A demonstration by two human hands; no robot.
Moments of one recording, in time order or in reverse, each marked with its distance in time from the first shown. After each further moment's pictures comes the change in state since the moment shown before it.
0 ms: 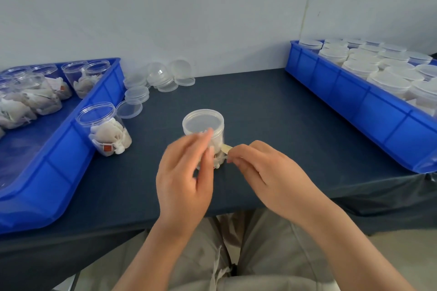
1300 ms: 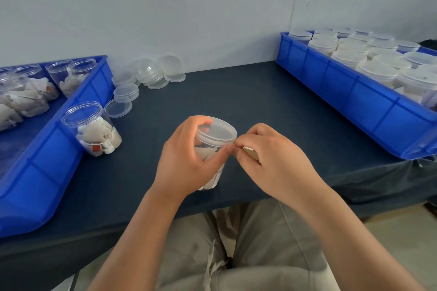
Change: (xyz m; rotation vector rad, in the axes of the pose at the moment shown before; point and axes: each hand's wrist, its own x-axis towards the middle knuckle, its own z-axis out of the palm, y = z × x) left_hand 0.029 -0.012 0.017 -0.119 -0.355 -0.133; right_hand 0.006 0.010 -0.009 -0.112 0.069 0.168
